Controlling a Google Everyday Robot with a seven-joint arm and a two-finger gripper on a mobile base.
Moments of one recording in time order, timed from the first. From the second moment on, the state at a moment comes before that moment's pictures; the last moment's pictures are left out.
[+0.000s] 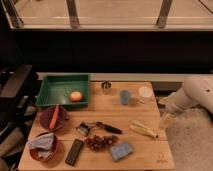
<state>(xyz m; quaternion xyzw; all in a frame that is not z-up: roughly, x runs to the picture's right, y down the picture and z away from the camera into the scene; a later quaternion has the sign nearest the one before) 0.293 0.134 0.705 -0.29 -0.08 0.17 0.94</state>
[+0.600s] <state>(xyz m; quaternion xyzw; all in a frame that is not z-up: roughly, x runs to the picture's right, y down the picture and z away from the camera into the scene) 0.285 0.145 0.711 -0.30 -0.09 0.18 0.93</state>
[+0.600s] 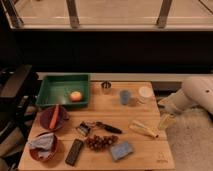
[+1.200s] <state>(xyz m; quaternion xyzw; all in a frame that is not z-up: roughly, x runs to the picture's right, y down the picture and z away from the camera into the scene) 0.234 0.205 0.767 -0.32 -0.12 0.16 0.93</state>
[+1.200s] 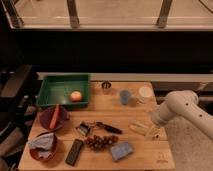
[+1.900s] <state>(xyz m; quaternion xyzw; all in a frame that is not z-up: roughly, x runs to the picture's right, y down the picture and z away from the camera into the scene) 0.225 0.237 0.822 -0.34 -0.10 0.19 0.92</state>
